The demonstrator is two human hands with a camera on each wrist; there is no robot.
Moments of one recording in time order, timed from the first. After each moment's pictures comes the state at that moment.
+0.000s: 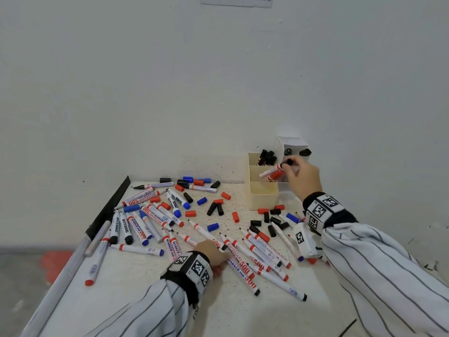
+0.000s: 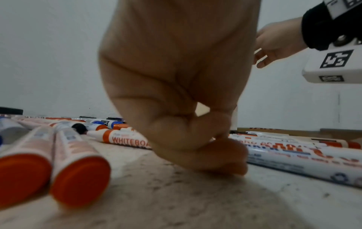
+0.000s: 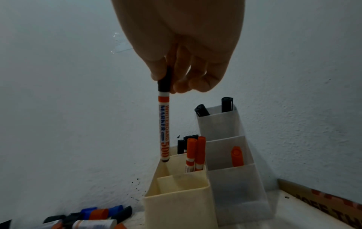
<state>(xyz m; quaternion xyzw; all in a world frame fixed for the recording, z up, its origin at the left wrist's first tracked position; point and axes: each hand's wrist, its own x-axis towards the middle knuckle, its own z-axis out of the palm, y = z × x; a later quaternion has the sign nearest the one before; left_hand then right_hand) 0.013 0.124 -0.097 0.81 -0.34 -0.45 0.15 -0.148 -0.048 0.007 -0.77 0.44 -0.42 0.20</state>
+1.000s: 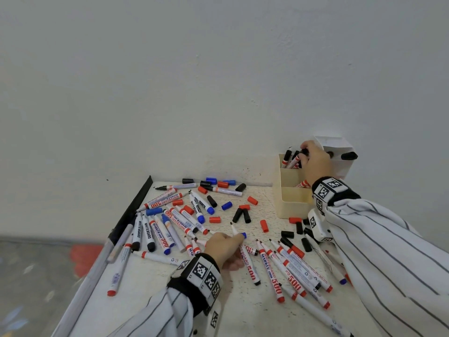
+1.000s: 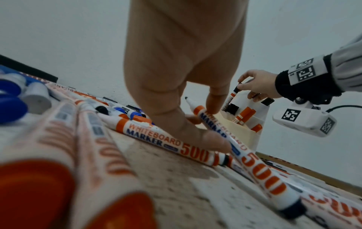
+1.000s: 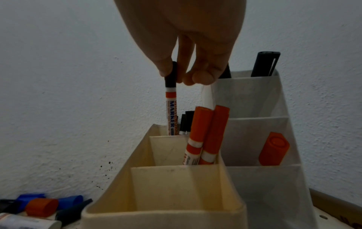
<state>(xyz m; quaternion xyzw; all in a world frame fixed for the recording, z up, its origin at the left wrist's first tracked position) 0.053 0.116 -0.083 0.73 -0.17 -0.52 0.40 -0.072 -0.120 -0.004 -0.80 0.47 -0.37 0.12</state>
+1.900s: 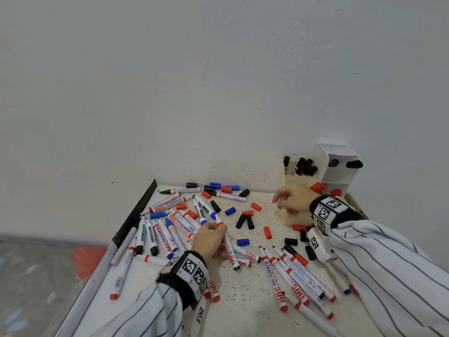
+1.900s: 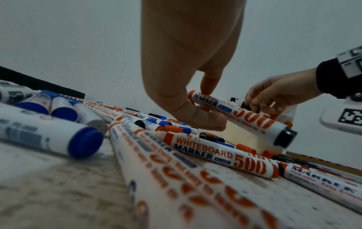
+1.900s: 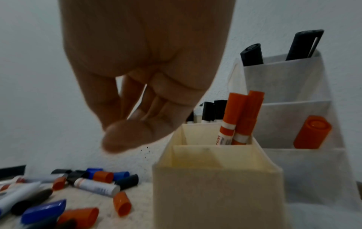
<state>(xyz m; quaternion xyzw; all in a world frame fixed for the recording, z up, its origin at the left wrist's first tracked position) 0.088 0.116 -0.083 0.76 -0.19 -0.40 0.47 -0.064 -0.084 -0.022 -0.88 0.35 0.00 0.32</state>
